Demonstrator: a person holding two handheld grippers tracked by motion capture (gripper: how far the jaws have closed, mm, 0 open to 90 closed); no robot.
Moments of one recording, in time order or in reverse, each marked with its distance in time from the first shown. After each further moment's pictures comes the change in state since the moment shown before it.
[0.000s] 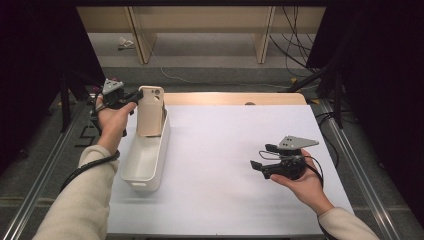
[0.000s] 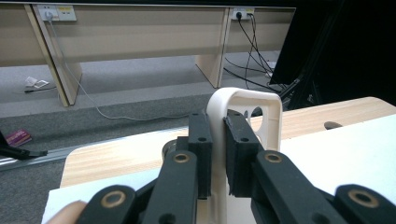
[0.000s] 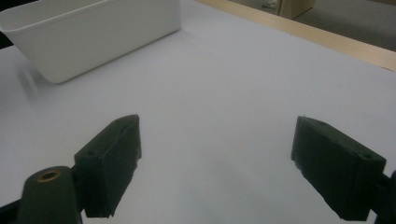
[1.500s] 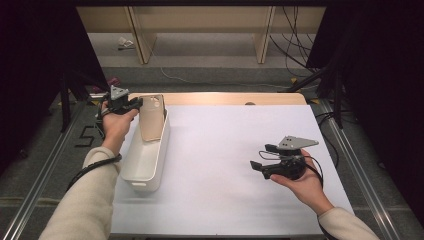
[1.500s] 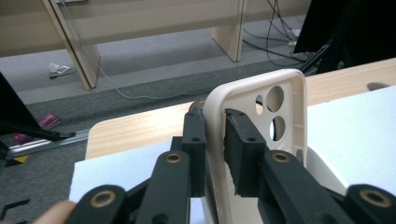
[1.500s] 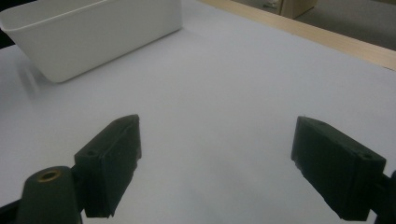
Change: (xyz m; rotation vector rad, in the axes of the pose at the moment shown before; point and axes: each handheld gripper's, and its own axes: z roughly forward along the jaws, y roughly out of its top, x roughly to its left) left arm 0.010 -0.024 0.016 0.105 0.077 0.087; right arm 0.000 0.000 0.000 0.002 0.005 -0.002
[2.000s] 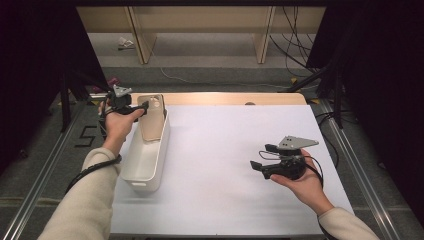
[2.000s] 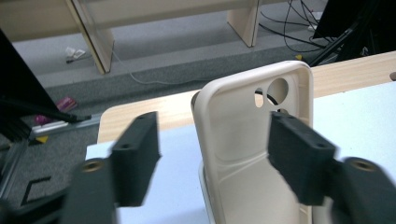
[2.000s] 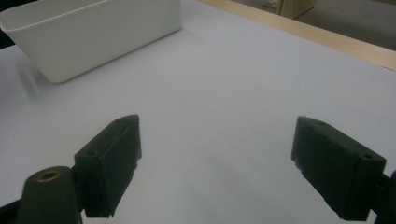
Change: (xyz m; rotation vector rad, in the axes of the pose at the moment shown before) left arm -0.010 0.007 -0.002 0.079 0.067 -0.020; right arm 0.000 0.000 0.000 0.000 0.000 0.001
